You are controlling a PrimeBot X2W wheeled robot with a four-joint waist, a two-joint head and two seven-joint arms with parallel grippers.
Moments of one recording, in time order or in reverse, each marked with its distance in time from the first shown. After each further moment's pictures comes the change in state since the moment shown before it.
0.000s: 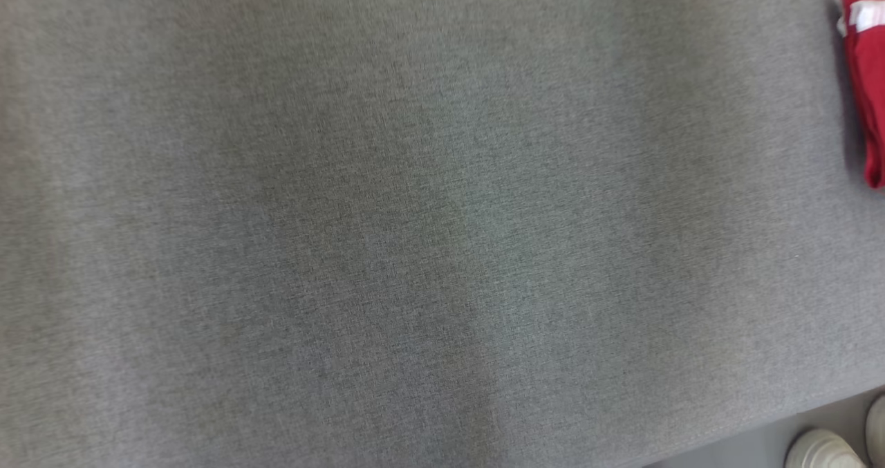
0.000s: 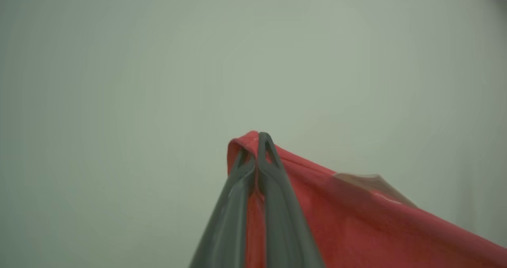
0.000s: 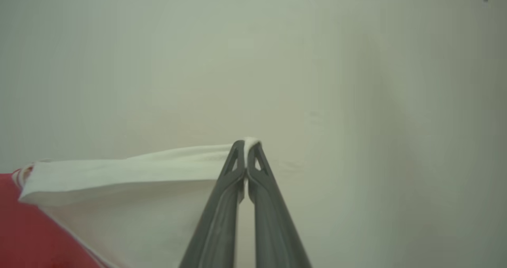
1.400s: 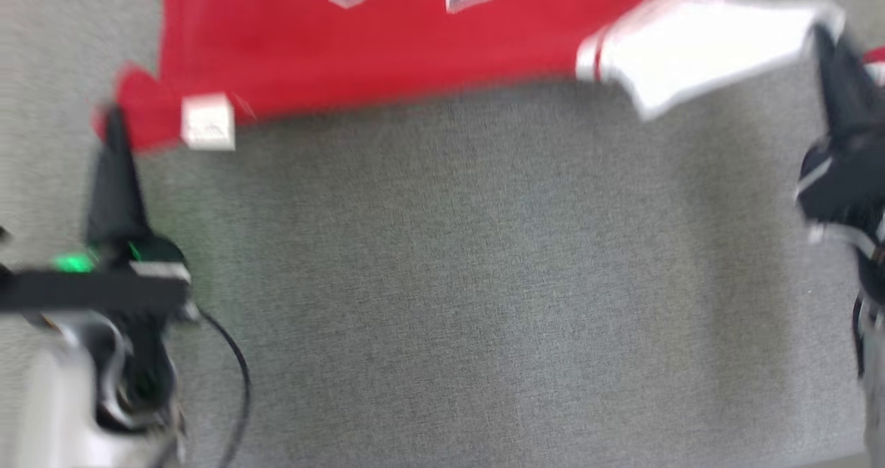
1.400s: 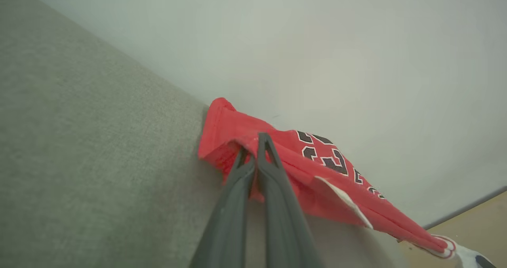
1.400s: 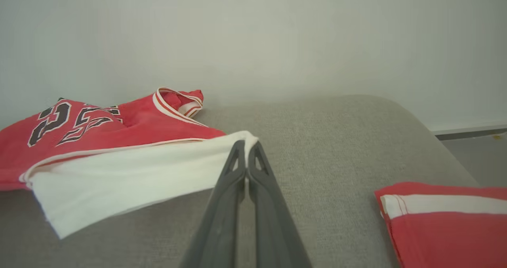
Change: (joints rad) left arm 1.113 -0.168 -0.022 -0.253 -0.190 -0.101 0.161; right arm 1.004 0.004 -0.139 -0.381 -0.011 0.001 0.587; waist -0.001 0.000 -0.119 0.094
